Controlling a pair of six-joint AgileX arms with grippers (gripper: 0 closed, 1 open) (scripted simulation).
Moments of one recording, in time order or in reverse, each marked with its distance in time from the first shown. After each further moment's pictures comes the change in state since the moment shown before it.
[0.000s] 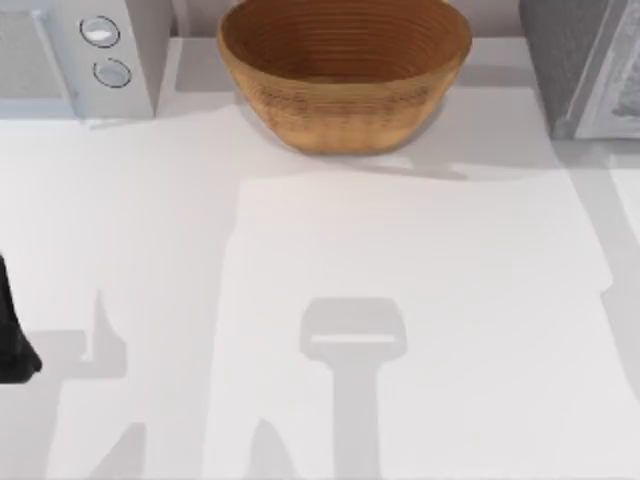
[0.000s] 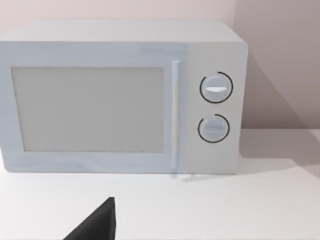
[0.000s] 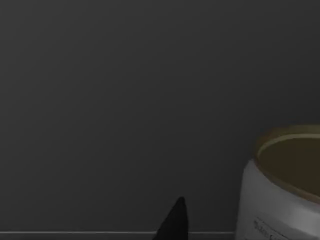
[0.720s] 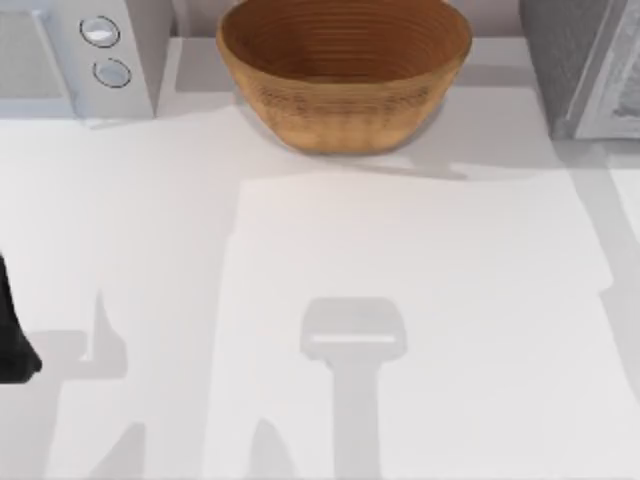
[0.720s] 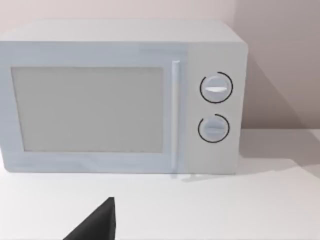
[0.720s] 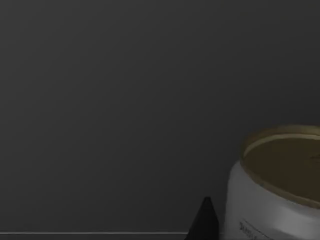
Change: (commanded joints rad) left arm 0.000 0.000 0.000 0.000 0.000 0.000; right arm 0.000 0.000 0.000 0.000 0.000 0.000
